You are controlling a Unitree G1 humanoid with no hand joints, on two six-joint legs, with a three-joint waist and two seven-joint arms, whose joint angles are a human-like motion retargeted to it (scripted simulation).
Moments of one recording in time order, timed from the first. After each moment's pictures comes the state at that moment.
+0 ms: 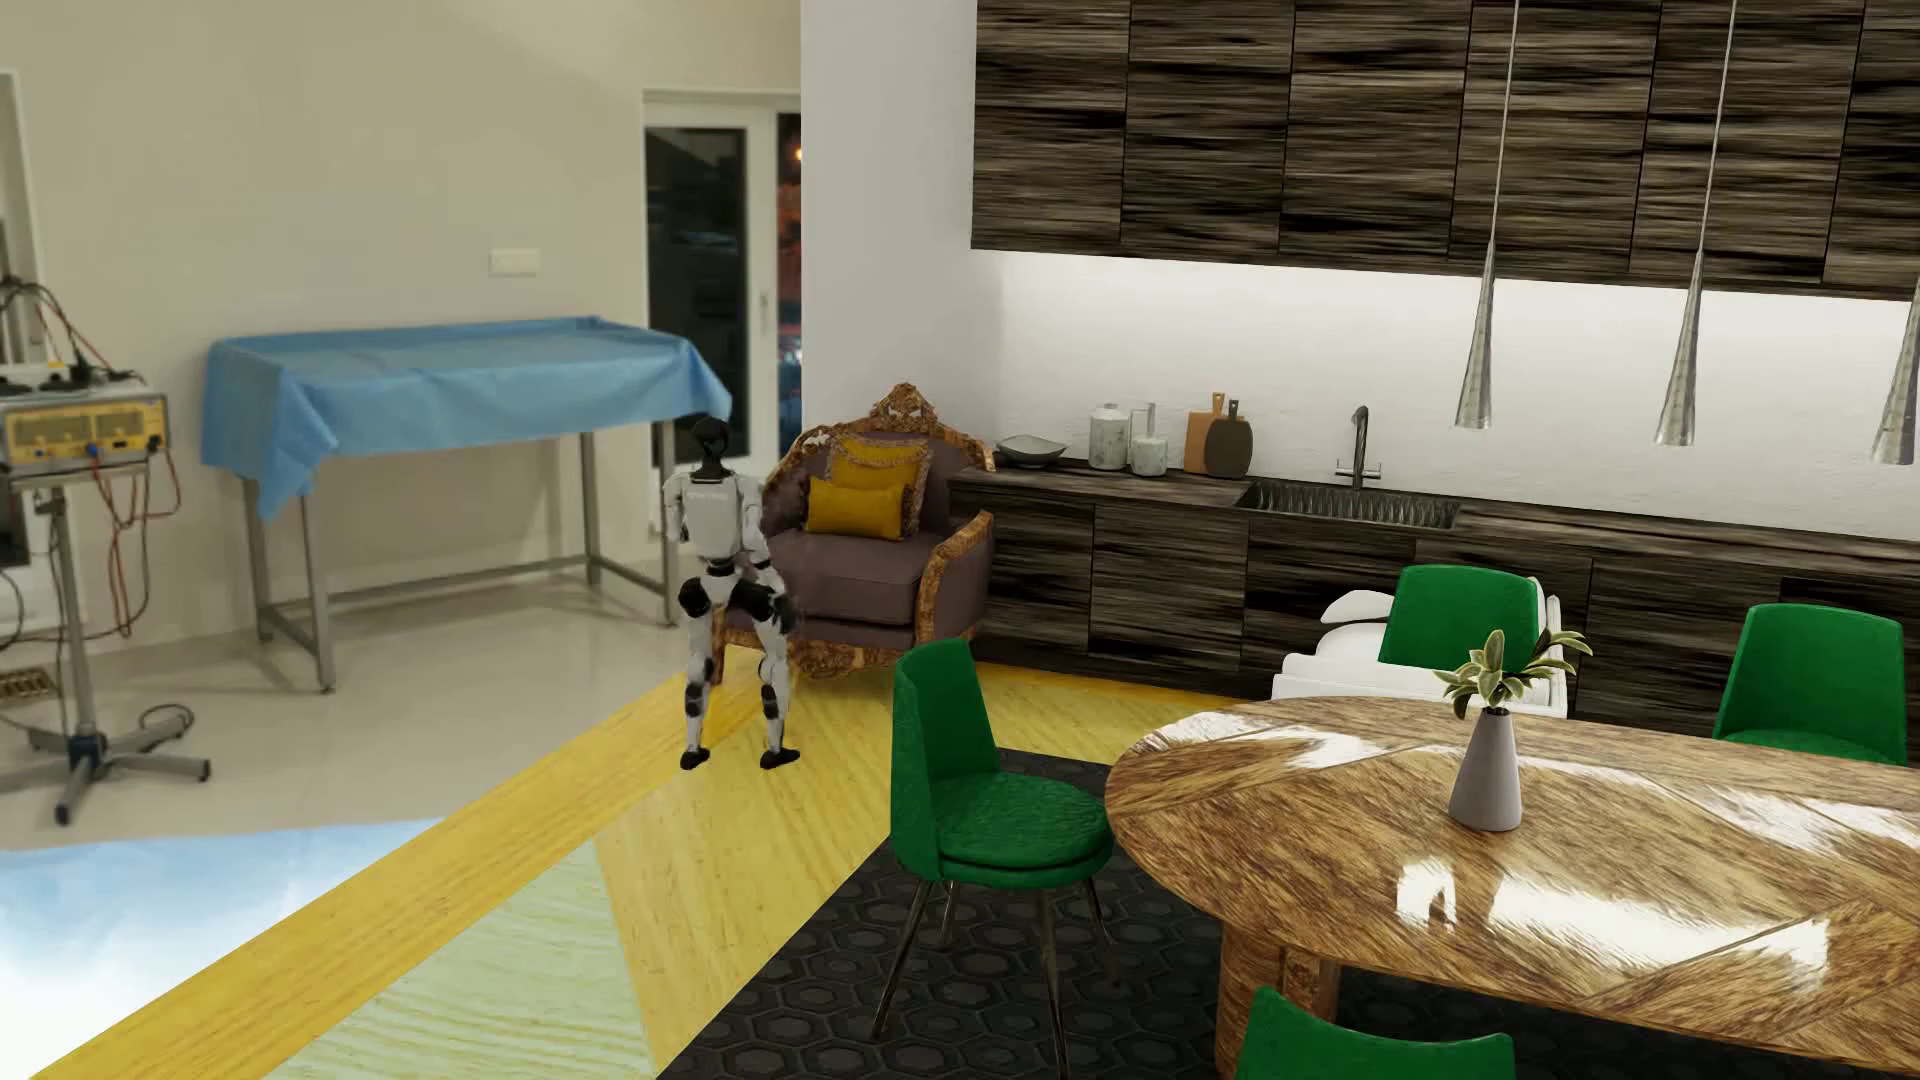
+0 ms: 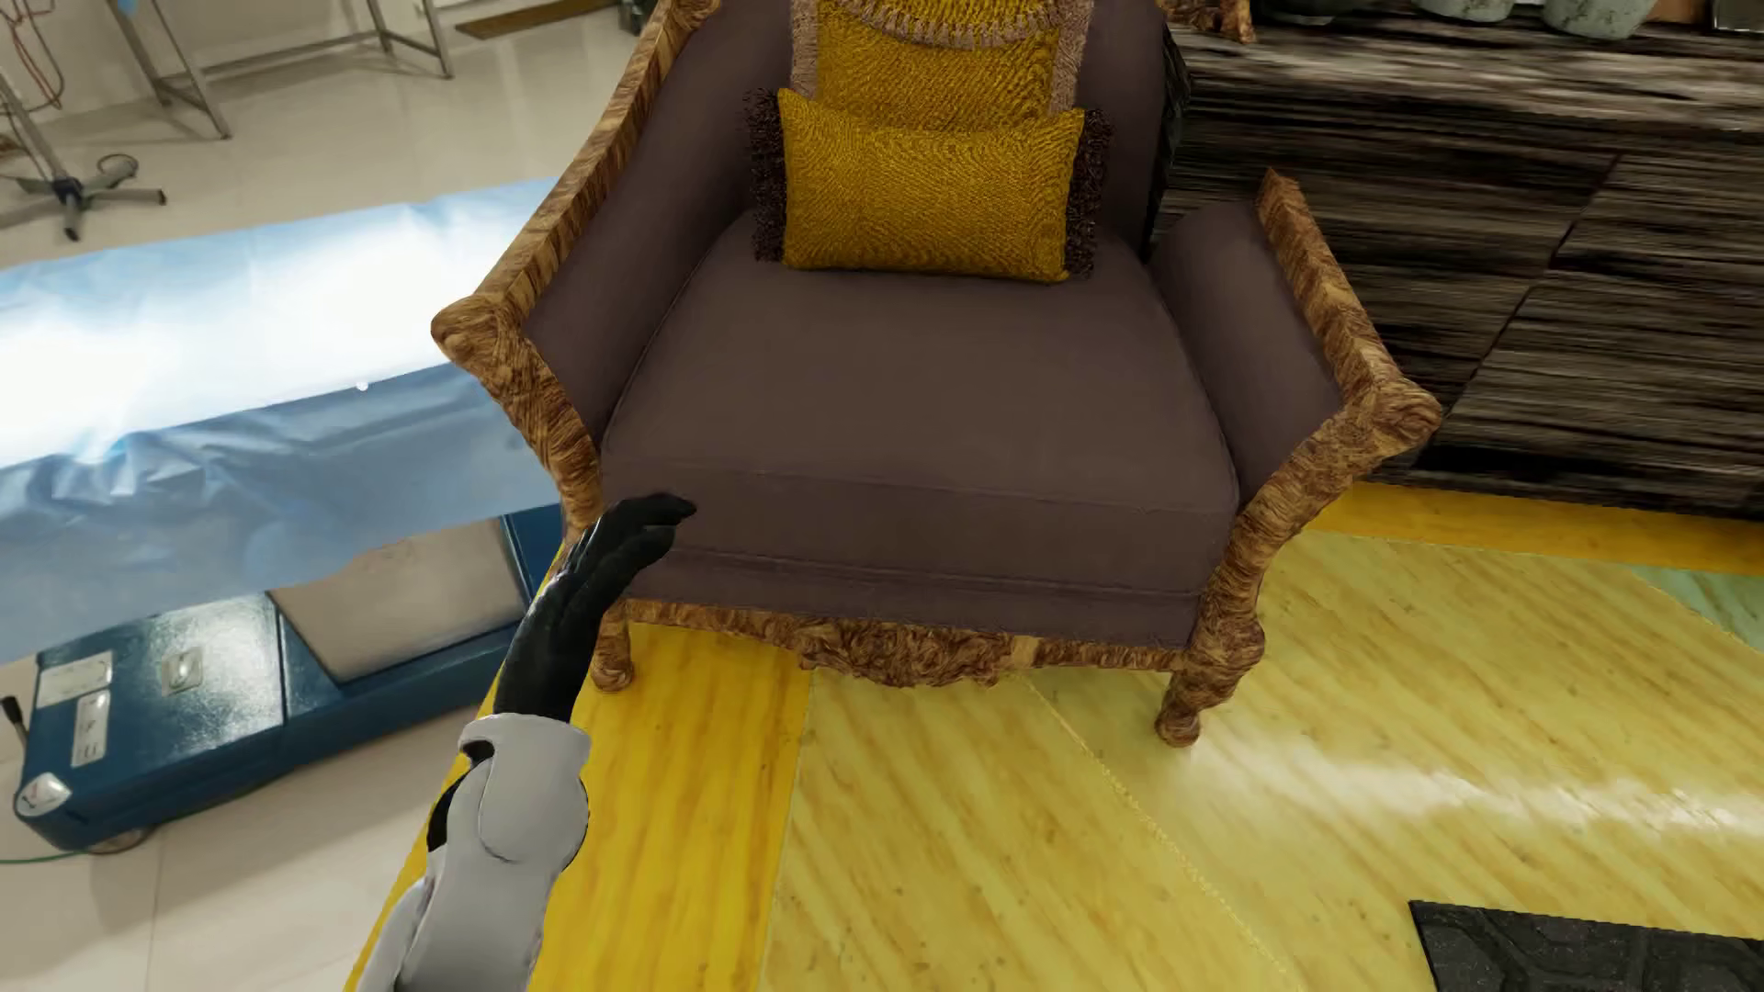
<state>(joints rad) -0.04 -0.12 -0.06 0.01 -0.21 -0.07 0.01 -0.27 0.11 0.49 0.42 0.00 0.46 -0.20 -0.02 0.09 -0.11 -0.01 0.06 -0.10 -0.05 -0.03 0.84 0.55 -1.35 -0.08 0.30 0.12 0.25</state>
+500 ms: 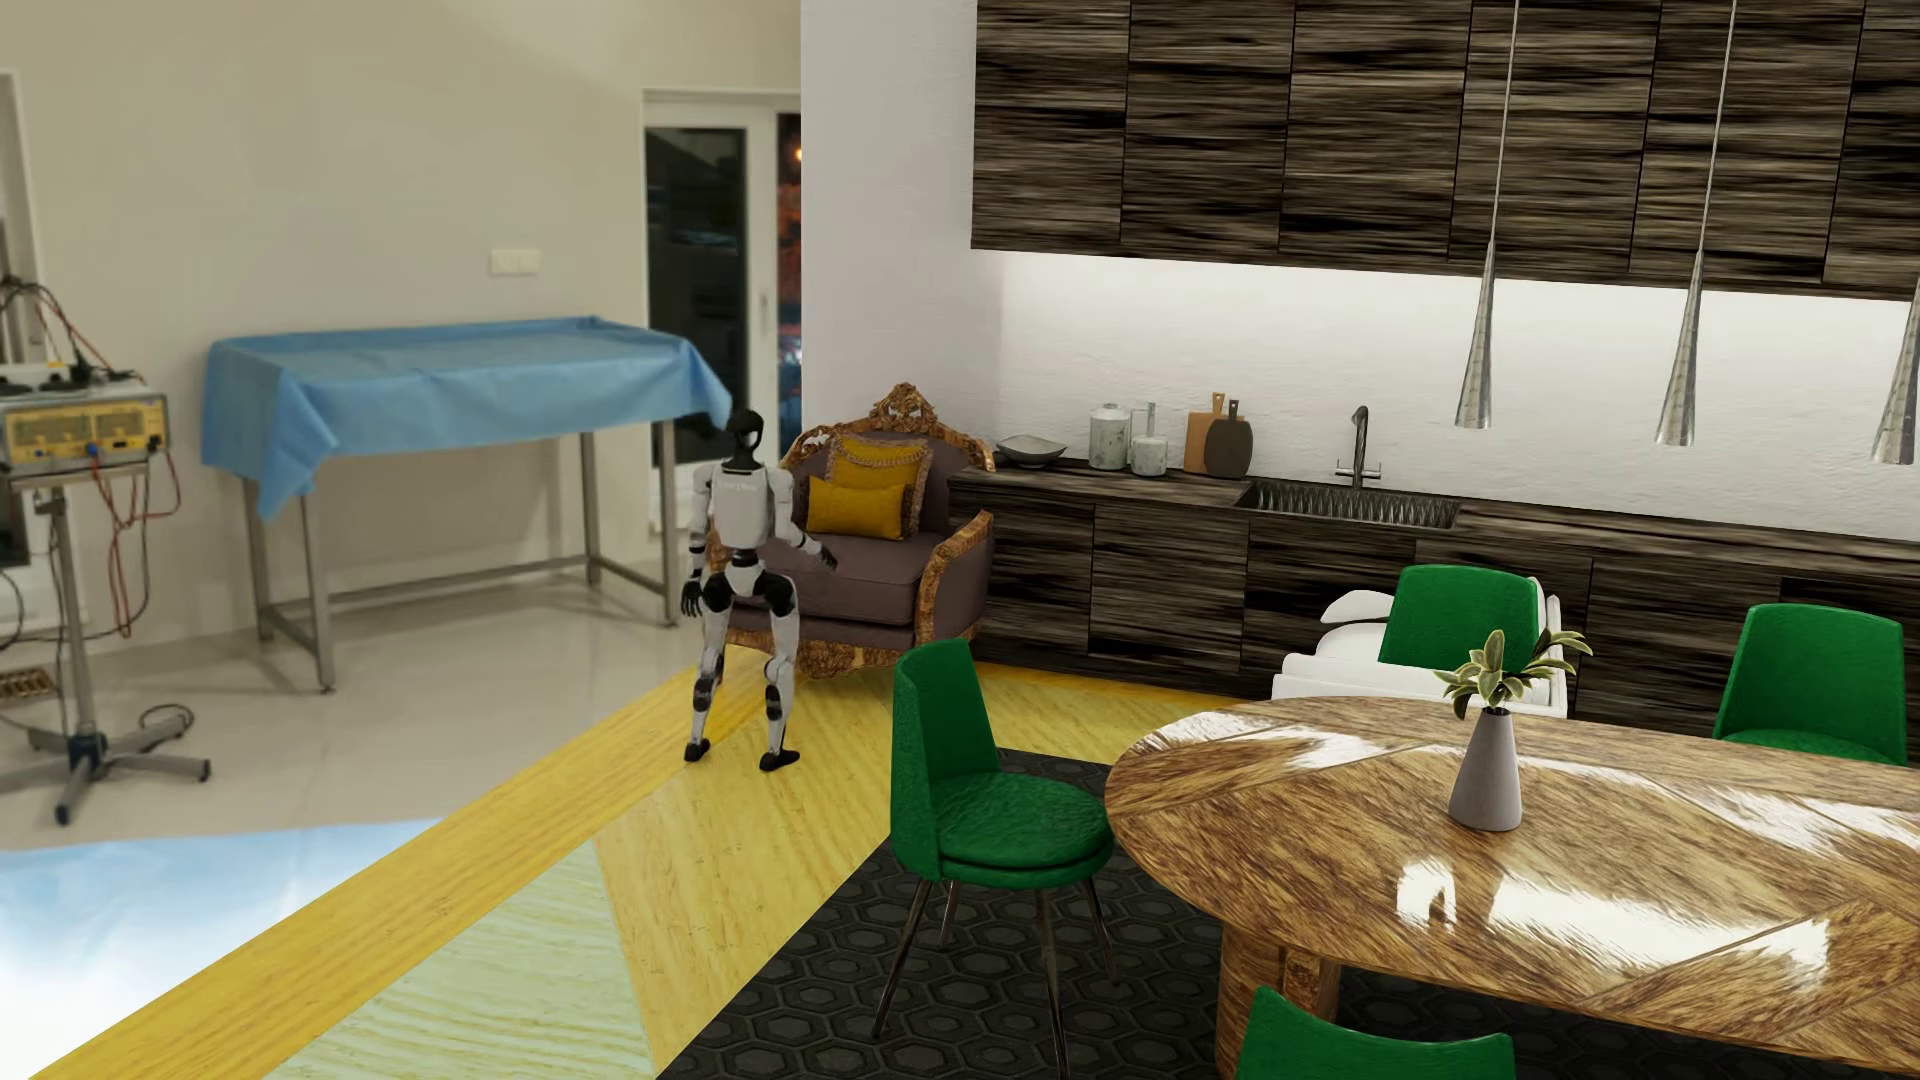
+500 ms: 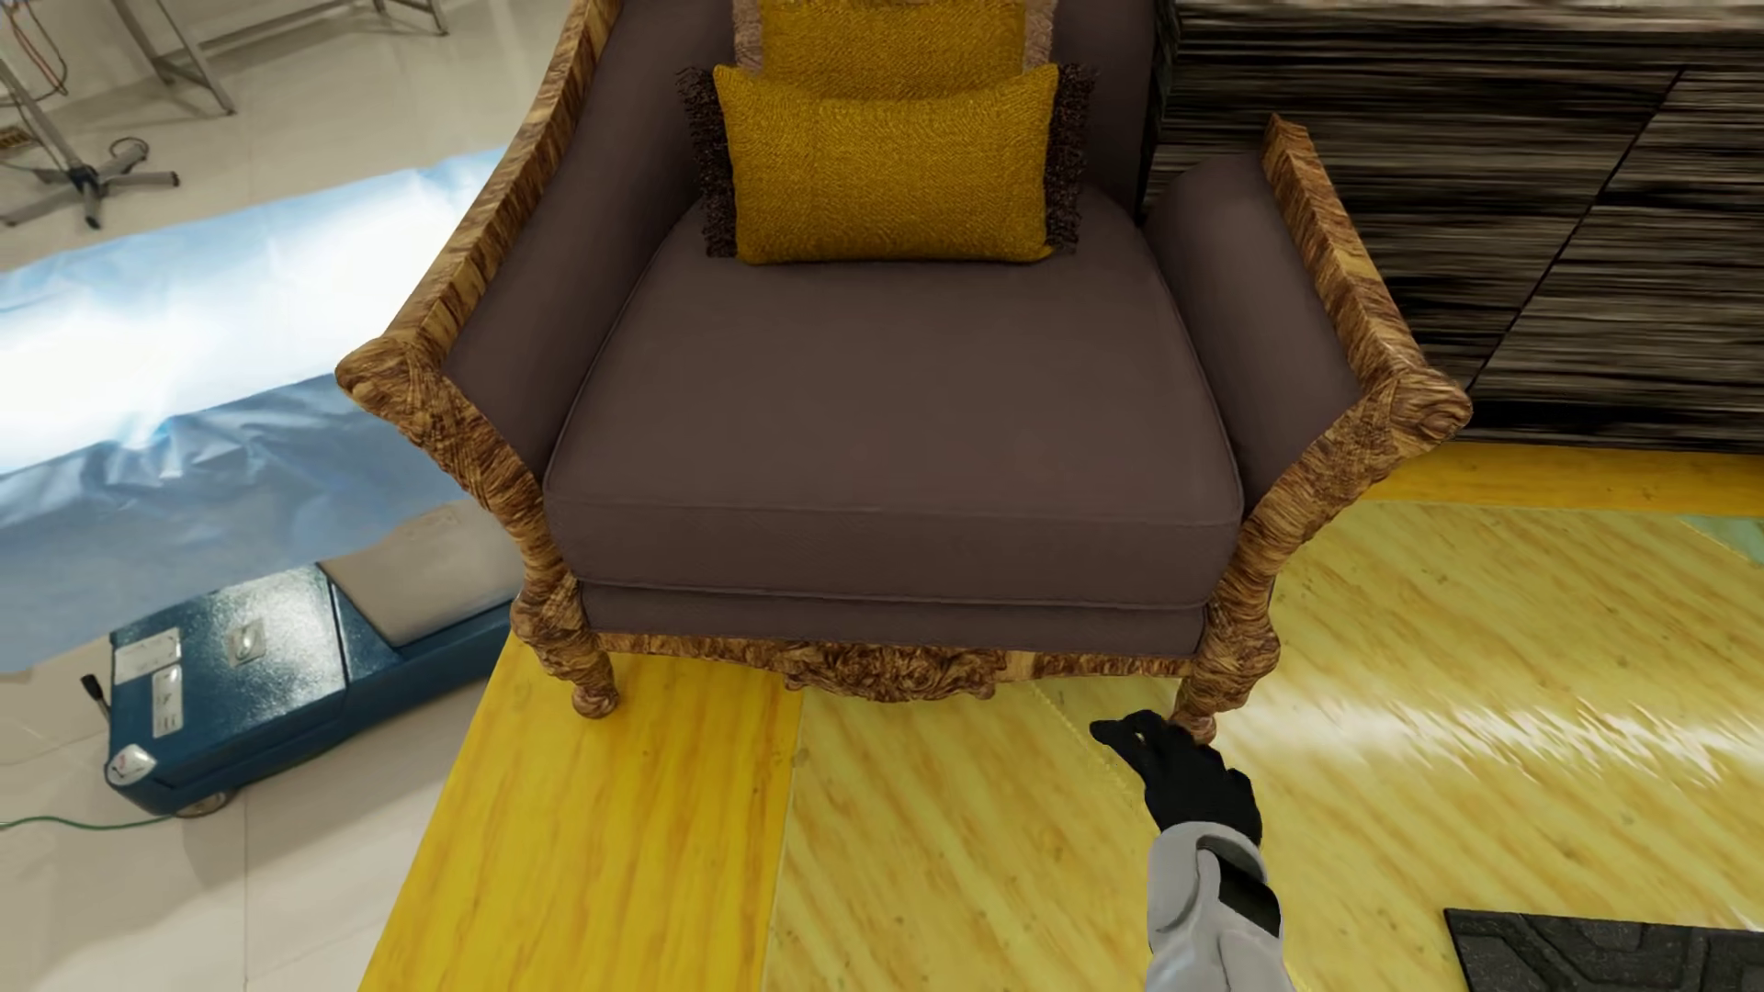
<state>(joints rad) -0.03 0.03 -0.03 0.24 -0.02 0.06 0.11 -0.29 0.09 0.32 0.21 0.37 -0.04 -0.17 -0.10 0.02 -0.03 -0.15 0.02 0.15 -0.13 0.89 0.47 0.89 -1.08 0.25 0.15 -0.26 -0.06</state>
